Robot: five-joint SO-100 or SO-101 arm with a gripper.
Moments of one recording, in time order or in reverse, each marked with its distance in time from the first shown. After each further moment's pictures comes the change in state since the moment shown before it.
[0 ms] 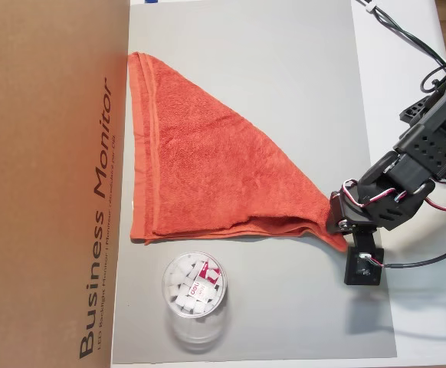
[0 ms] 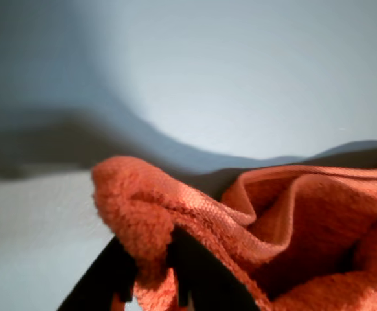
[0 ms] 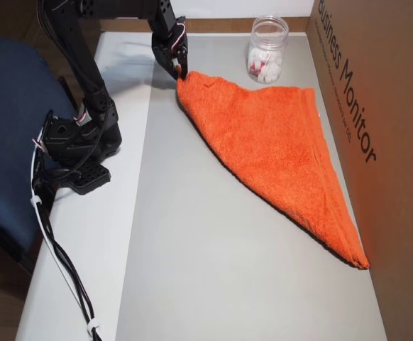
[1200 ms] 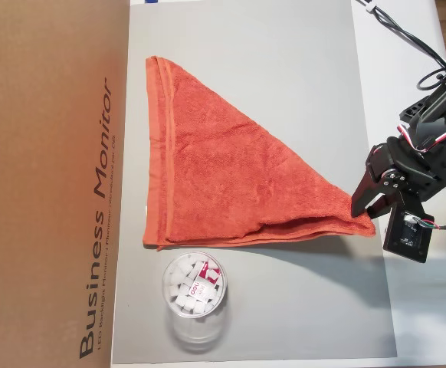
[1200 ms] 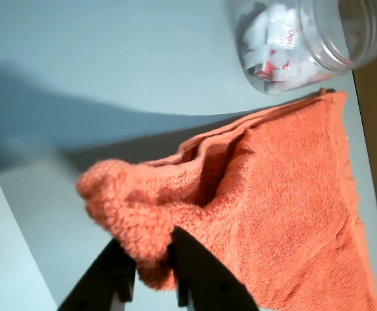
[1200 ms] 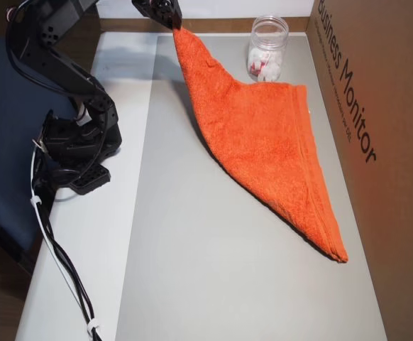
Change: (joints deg) arm 1.1 28.4 -4.4 15.6 10.8
